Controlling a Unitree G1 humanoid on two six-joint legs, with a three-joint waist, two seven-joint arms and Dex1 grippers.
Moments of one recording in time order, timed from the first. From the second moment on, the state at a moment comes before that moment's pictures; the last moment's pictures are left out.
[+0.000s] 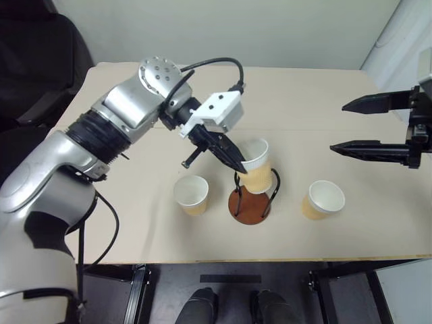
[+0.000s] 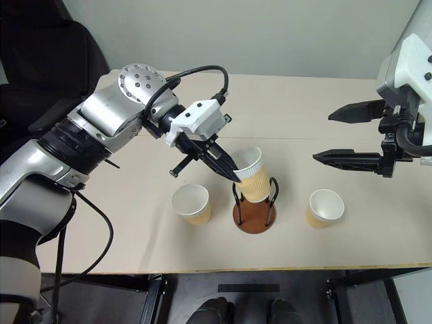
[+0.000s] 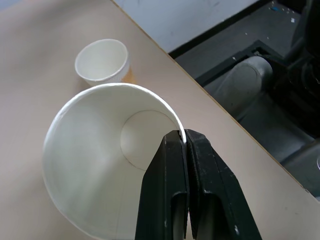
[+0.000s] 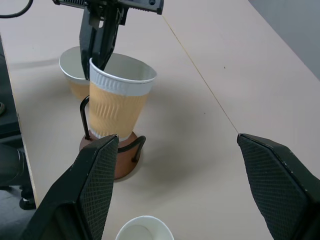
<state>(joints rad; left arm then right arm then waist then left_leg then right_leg) -1.49 0.80 -0.94 0.39 -0.73 0.02 -1.58 -0.80 -1.35 -0.24 -0.46 0.88 1.08 1.02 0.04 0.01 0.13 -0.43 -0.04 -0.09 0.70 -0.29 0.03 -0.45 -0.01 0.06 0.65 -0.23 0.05</state>
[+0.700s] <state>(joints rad) -1.44 0.61 -0.63 0.55 -0.61 0.04 -1.58 -0.79 -1.35 -0.21 -0.45 0.86 1.04 1.01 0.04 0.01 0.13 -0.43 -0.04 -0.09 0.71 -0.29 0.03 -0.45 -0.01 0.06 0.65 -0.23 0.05</state>
